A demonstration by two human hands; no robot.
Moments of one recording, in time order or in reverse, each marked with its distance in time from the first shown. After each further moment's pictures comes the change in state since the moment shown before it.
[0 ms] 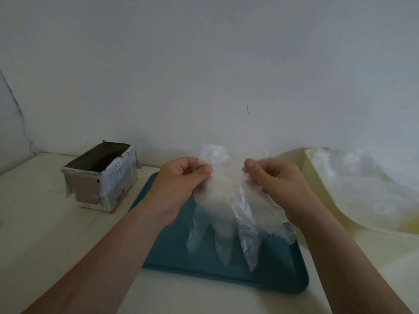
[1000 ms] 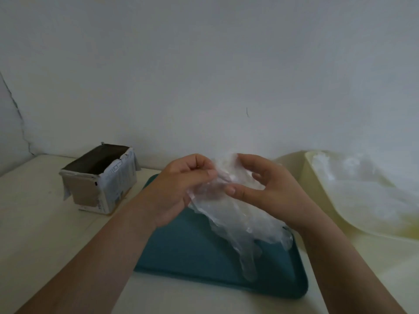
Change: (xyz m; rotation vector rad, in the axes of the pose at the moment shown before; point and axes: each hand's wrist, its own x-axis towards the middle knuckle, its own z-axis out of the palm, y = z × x) left_hand -0.017 0.034 -0.002 -0.124 -0.354 -0.064; right_hand -0.005 -0.009 0.002 -0.271 -0.212 -0.121
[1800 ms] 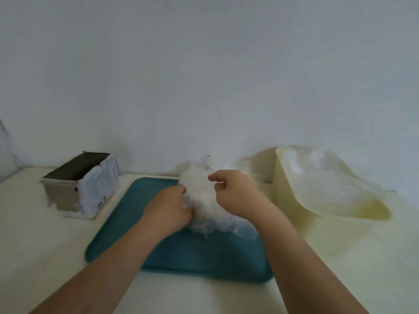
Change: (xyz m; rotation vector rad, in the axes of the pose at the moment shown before) left_hand 0.010 -0.055 0.024 1.359 0.309 -0.216; right_hand 0.003 0.009 0.011 -0.292 -0.061 0.191
